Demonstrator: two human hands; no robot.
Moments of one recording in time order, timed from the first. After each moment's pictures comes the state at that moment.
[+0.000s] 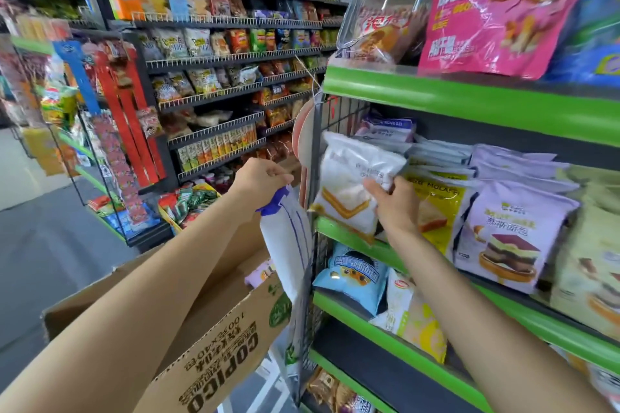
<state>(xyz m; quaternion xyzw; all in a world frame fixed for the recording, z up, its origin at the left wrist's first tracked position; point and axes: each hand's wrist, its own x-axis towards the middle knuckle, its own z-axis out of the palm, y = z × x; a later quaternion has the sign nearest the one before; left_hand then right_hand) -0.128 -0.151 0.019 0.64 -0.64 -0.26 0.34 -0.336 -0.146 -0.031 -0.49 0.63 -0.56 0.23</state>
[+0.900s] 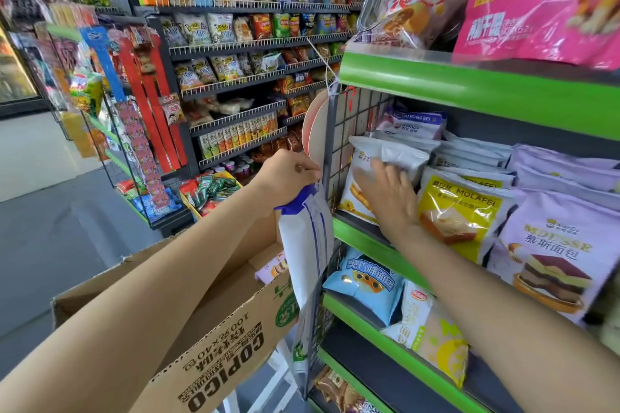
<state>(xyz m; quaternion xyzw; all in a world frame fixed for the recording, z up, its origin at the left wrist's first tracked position) -0.153 -0.165 0.024 0.61 -0.69 -0.25 0.29 -0.341 -0.220 -0.067 -0.70 0.59 -0.12 -0.40</state>
